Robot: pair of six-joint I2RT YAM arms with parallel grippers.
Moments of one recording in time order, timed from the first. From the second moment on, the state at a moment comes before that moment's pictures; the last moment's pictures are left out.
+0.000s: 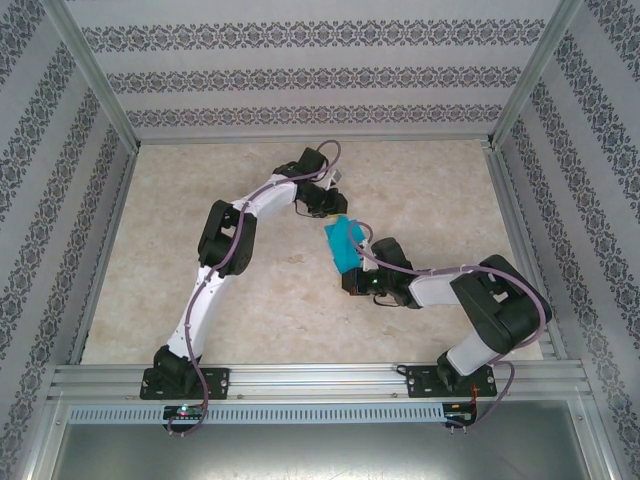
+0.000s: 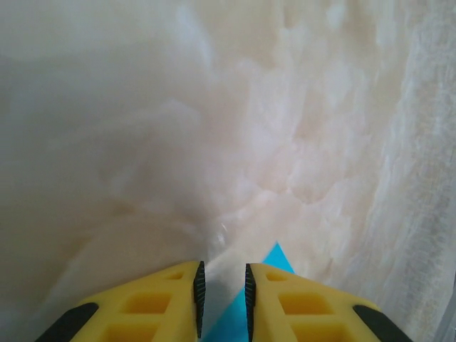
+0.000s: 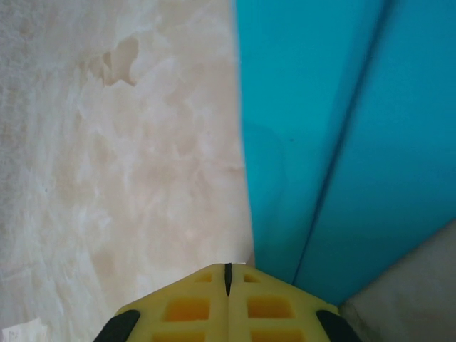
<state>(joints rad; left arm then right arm) -0.44 2.56 2.16 -0.66 0.60 -0.47 0.53 1.57 0.45 0.29 -0.46 0.60</state>
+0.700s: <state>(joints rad) -0.43 2.17 1.79 -0.63 0.53 -0.44 0.37 1.27 0.52 0.00 -0.52 0.62</state>
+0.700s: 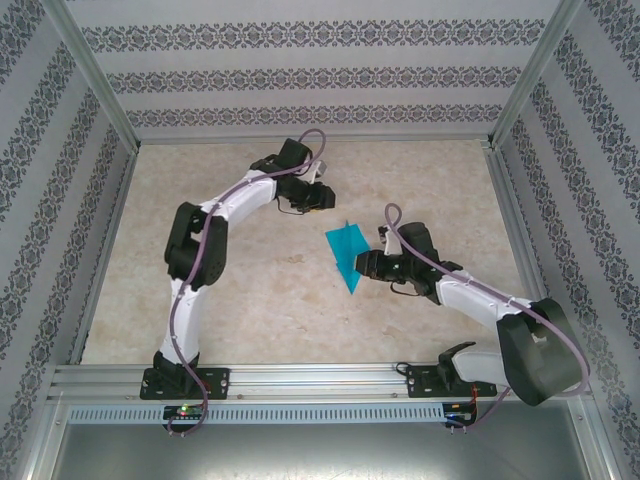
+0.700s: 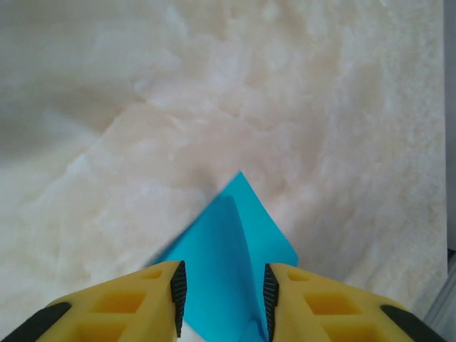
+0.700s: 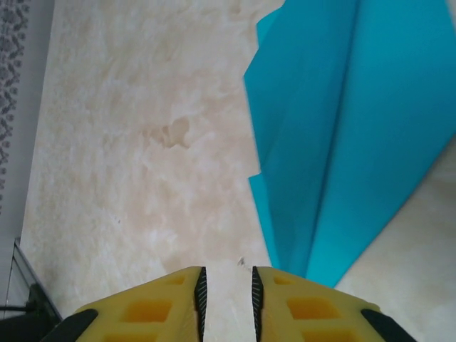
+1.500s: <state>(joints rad) -0.58 2.11 1.48 -0.42 0.59 -0.55 0.34 1.60 0.61 0.09 -0.63 0.60</state>
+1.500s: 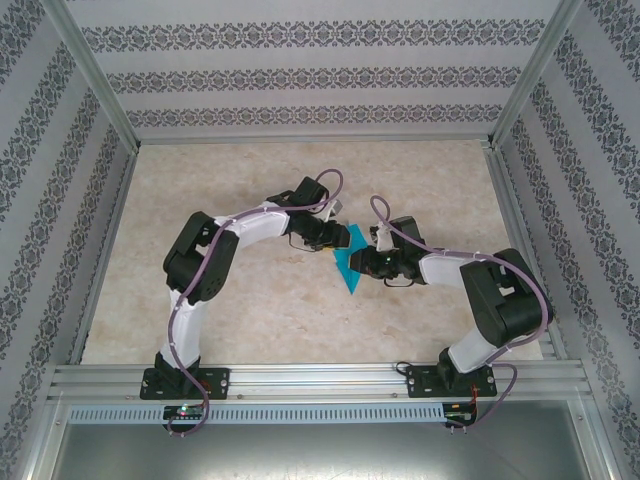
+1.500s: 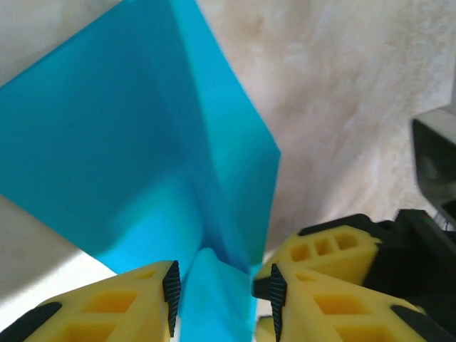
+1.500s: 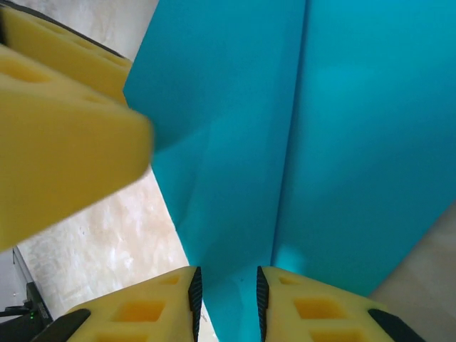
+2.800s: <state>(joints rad) -0.56 2.17 1.50 -0.50 0.55 -0.44 0.34 1.73 0.71 0.09 -0.66 0.63</state>
